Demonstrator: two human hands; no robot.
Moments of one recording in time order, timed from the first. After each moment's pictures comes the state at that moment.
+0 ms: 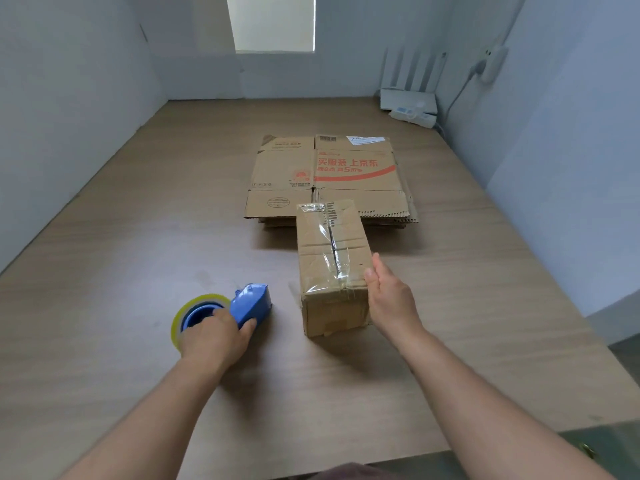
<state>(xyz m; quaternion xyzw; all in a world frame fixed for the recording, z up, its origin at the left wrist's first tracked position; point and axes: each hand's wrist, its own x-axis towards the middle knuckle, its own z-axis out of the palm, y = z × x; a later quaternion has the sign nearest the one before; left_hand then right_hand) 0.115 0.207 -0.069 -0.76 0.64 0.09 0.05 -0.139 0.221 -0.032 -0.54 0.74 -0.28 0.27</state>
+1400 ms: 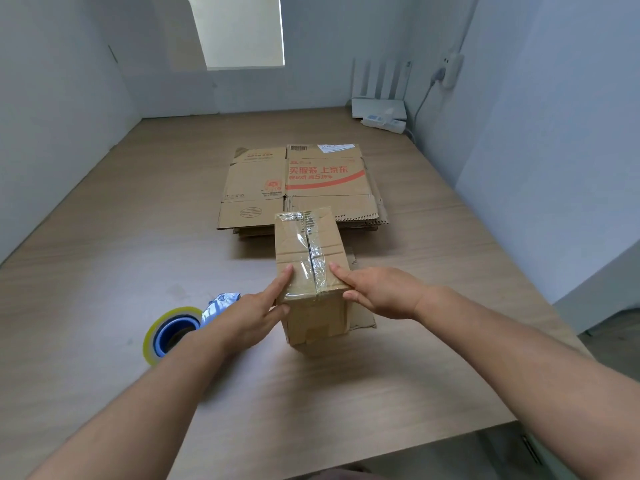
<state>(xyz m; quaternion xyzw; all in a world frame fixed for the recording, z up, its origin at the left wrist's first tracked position) 0.054 0.189 -0.027 -0.50 0.80 0.33 -0.01 -0.206 0.200 -0.011 -0.84 0.52 0.07 0.13</state>
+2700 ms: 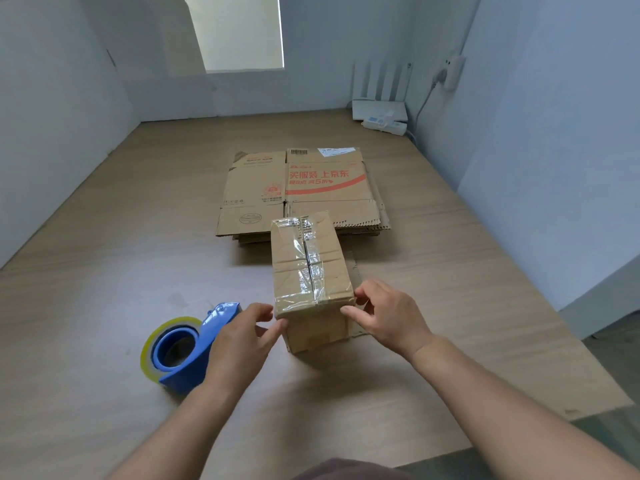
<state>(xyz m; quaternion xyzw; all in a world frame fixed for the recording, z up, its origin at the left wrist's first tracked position) 0.050 0.224 -0.049 -0.64 0.67 0.27 -0.25 -0.192 0.235 -0.038 -0.71 0.65 -0.25 0.10</state>
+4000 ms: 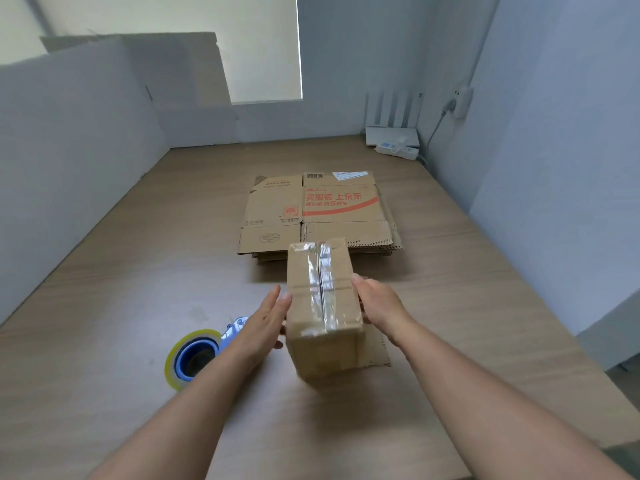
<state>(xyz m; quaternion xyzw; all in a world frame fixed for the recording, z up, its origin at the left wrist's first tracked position) 0.048 0.196 -0.010 -0.58 0.57 0.53 -0.24 -0.166 0.186 -0.016 -0.49 0.70 -0.30 0.41</state>
